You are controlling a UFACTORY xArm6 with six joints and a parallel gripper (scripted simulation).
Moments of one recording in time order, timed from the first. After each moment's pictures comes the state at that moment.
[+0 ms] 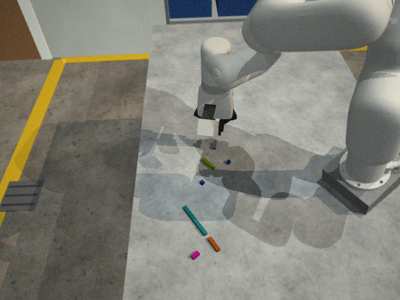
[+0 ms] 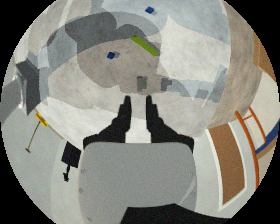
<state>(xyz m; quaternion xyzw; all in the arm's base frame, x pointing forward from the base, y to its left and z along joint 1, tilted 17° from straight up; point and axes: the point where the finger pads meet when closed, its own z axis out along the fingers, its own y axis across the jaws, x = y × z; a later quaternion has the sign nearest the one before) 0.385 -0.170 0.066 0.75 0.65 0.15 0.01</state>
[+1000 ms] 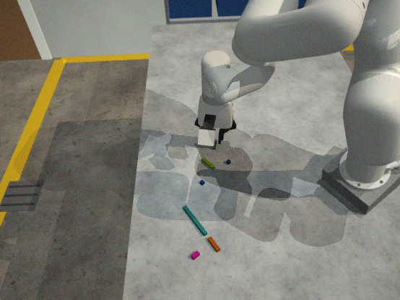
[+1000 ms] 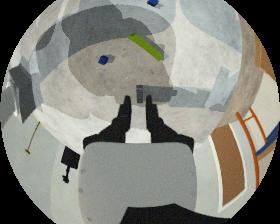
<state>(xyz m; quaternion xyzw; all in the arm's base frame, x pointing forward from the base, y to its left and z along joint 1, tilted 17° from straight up) 0.393 -0.163 0.029 0.75 0.65 0.15 0.01</state>
